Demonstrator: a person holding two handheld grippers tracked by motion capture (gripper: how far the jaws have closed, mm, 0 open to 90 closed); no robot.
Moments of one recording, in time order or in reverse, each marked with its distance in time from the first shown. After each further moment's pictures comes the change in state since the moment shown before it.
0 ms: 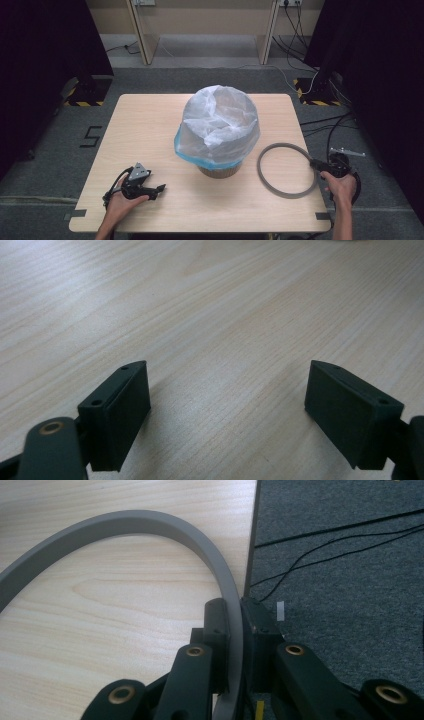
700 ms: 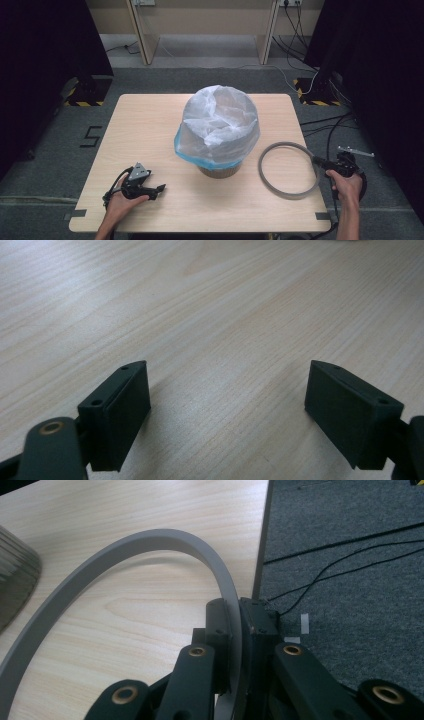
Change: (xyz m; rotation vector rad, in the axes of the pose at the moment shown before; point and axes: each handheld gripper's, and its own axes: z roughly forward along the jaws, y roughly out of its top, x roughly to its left) left arm 0.000 0.000 0.000 0.001 0.000 0.000; right arm -0.012 0.006 -0.011 -0.057 0.106 0.037
